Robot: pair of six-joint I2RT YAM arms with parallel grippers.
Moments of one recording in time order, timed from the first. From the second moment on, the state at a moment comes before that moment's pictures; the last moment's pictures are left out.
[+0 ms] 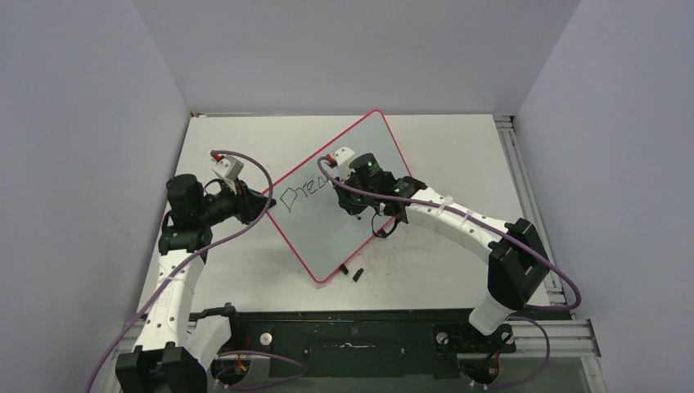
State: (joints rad) left arm 0.09 0.93 0.74 -0.21 0.91 -0.01; right arm 0.80 1.63 1.30 -0.37 -0.04 0.02
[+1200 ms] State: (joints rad) left arm 0.09 0.93 0.74 -0.22 0.90 -0.01; right arm 0.79 1.69 1.37 -0.38 0.03 0.05
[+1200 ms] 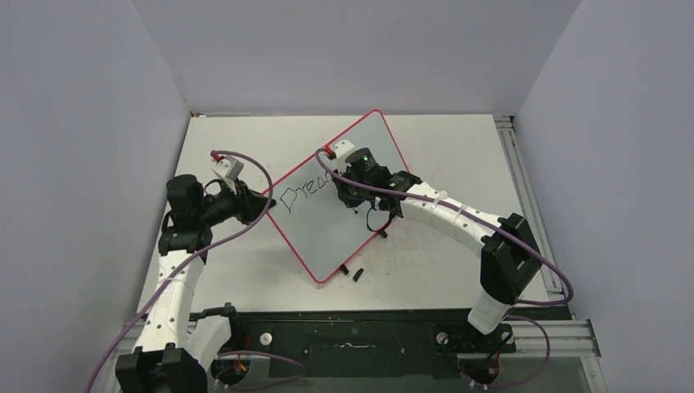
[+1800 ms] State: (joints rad) left arm 0.09 0.93 0.74 -0.22 0.90 -0.01; right arm 0.79 1.69 1.34 -0.42 0.03 0.05
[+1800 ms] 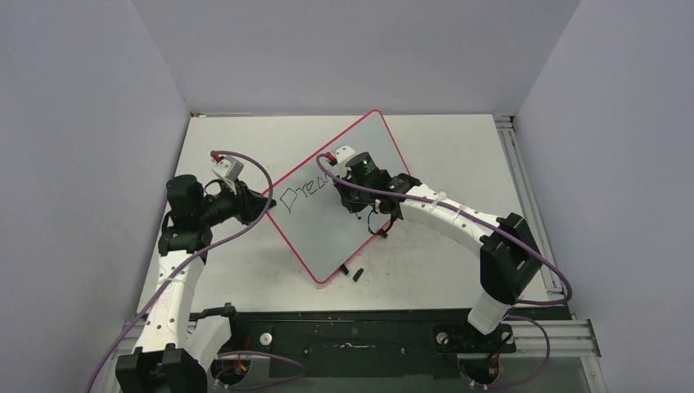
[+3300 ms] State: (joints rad) left arm 0.09 0.92 0.74 -0.23 0.89 -0.02; right arm 0.77 1.75 1.47 -0.50 0.07 0.06
